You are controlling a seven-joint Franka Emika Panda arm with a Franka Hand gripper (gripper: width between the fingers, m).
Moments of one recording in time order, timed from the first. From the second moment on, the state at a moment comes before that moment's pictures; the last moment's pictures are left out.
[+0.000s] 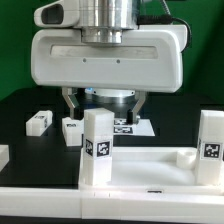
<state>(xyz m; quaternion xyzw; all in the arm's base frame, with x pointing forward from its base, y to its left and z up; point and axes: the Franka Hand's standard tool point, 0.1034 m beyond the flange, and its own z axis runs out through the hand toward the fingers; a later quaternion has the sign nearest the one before) 0.638 -0.054 0.114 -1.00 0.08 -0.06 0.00</state>
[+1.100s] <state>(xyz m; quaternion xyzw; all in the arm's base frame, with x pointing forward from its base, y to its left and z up) 0.637 -0.060 0.113 -0.98 -0.18 -0.05 -0.02</state>
